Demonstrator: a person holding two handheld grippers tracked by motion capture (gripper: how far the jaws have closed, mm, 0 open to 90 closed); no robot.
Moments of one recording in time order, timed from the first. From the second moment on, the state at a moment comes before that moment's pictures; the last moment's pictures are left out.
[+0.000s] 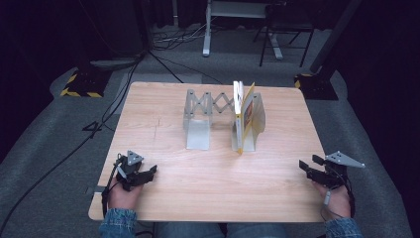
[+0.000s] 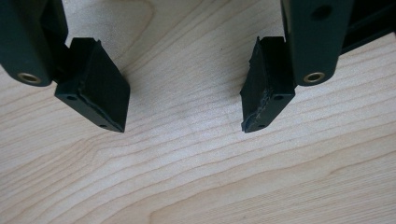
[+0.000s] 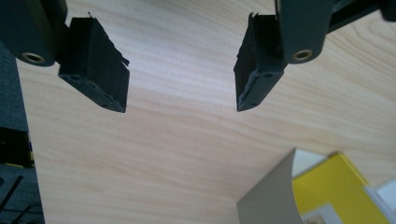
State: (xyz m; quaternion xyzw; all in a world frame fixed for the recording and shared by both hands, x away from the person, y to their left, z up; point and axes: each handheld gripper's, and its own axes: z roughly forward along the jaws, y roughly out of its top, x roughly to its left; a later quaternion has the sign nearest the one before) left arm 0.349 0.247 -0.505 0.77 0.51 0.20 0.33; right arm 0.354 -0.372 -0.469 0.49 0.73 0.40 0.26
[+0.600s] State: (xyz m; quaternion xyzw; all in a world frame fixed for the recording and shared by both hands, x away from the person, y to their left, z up) left arm 0.349 0.246 -0.505 0.77 0.51 0.20 0.33; right arm 0.352 -0.362 -0.503 0.48 0.77 0.33 0.26
